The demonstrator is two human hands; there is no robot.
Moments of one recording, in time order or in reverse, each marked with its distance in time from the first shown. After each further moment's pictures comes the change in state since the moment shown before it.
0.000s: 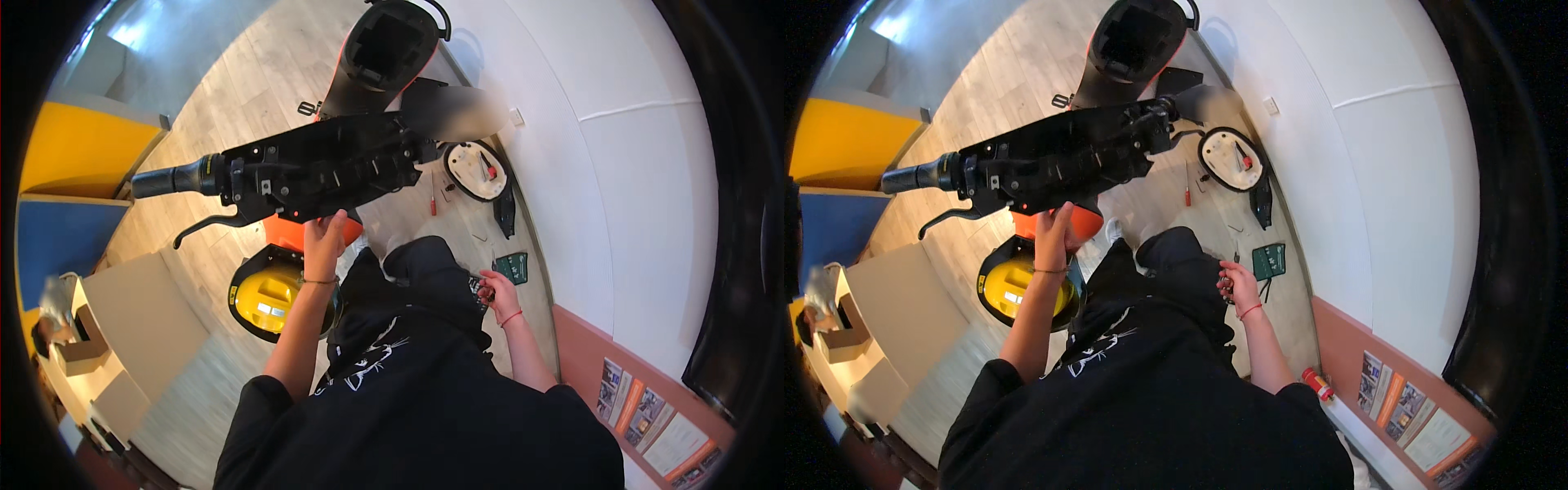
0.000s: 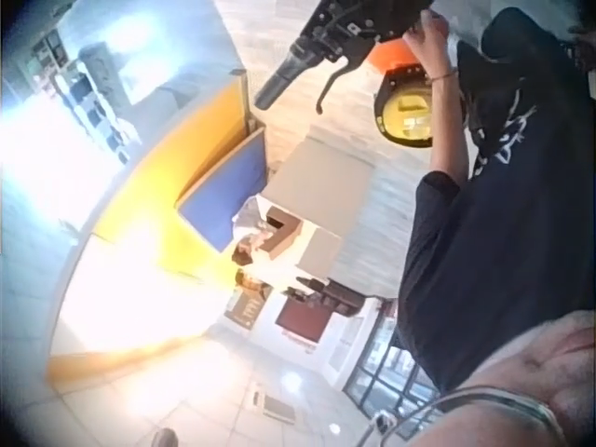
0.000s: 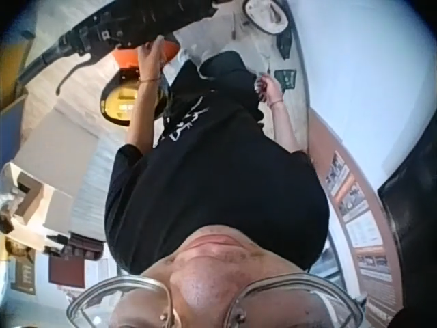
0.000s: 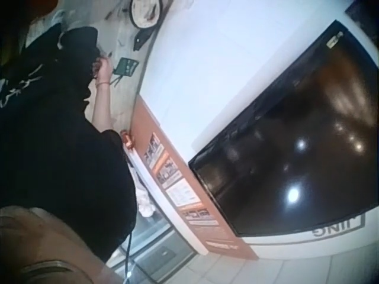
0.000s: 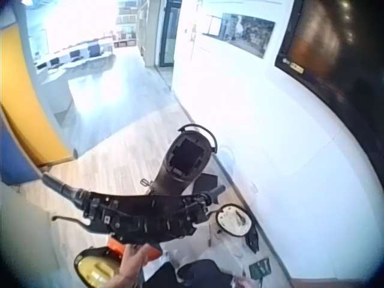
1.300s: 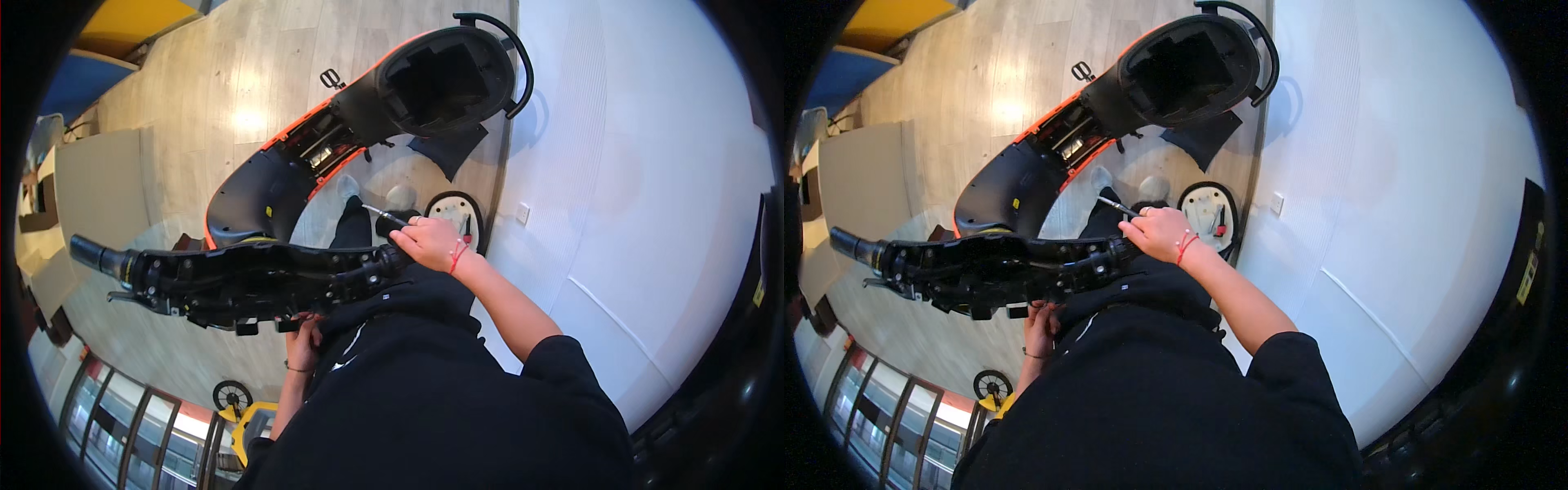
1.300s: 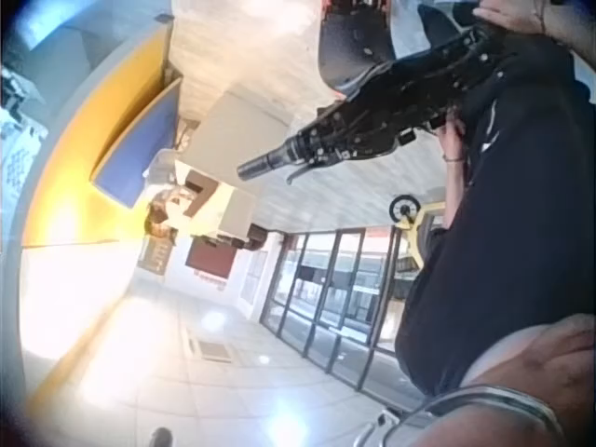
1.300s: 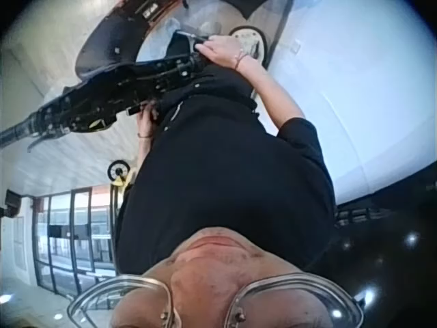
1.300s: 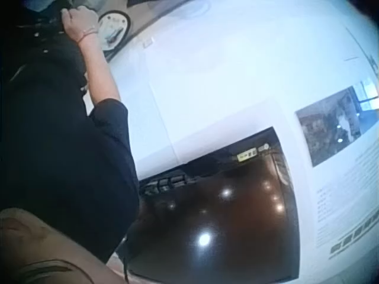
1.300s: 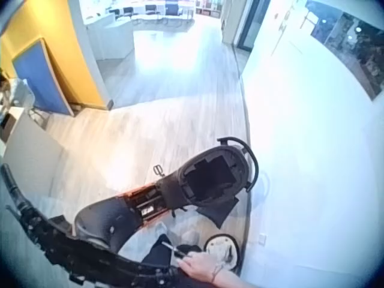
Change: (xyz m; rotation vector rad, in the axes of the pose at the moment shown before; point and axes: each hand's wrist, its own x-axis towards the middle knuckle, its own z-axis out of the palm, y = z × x) left_hand -0.004 -0.082 0.139 -0.333 0.670 -0.370; right_hand 0.208 -0.345 0.203 -1.501 -1.007 -1.184
